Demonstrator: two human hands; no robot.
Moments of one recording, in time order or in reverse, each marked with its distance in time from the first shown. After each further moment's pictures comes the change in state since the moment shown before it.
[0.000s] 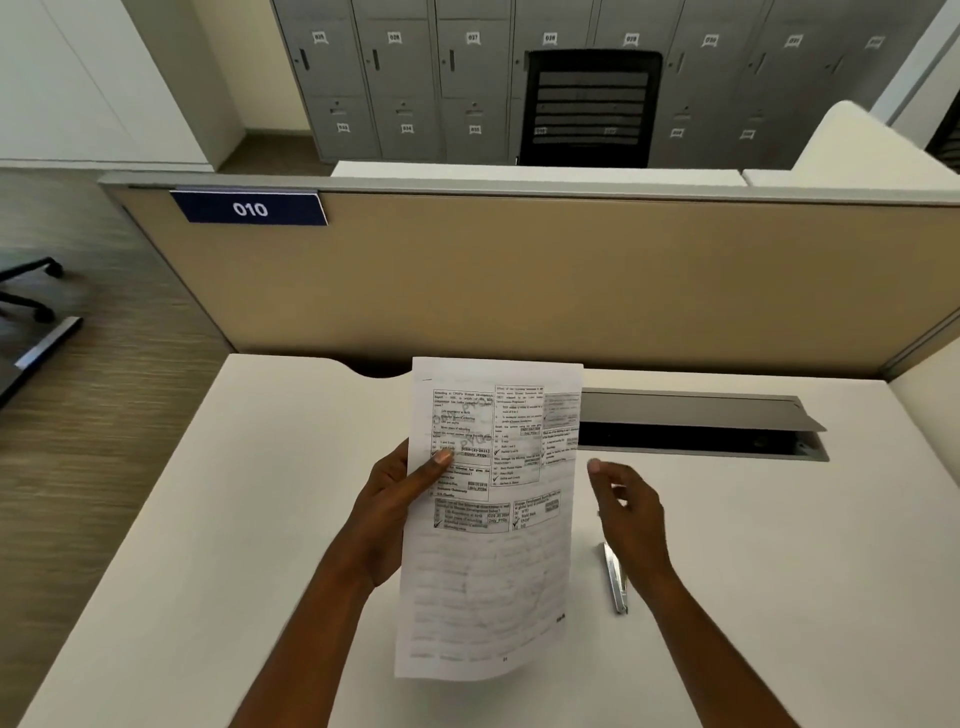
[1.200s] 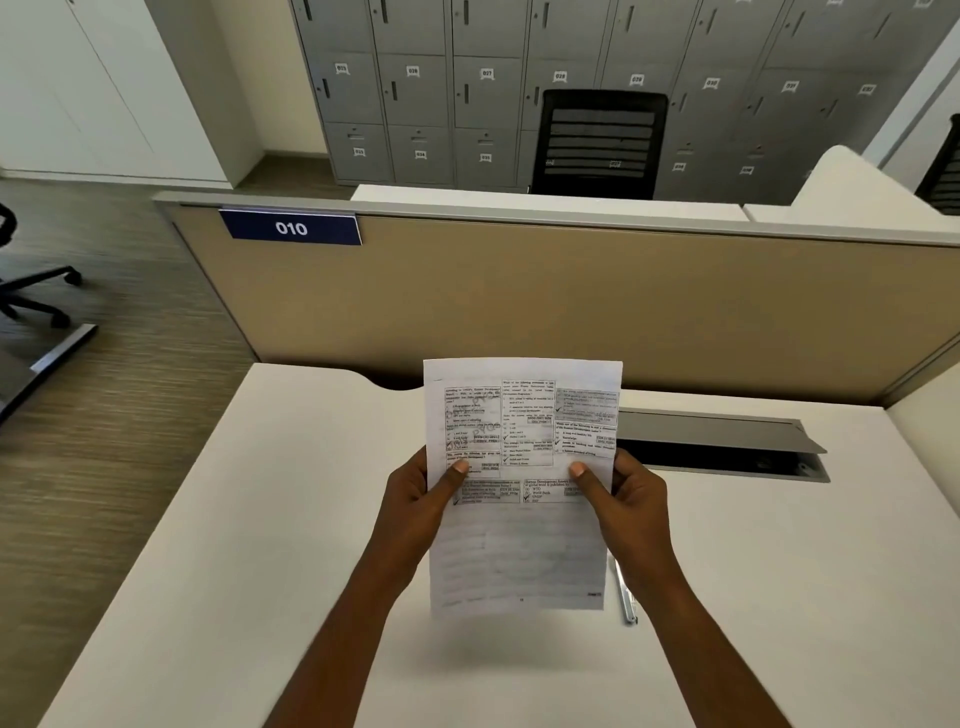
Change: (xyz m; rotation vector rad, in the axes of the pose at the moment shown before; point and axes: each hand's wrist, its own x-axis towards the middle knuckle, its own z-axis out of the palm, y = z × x) left_hand -0.010 -0.005 -0.008 0.319 0.199 0.188; right_hand -0.035 -0.073 0.012 0.316 -0.192 -0.178
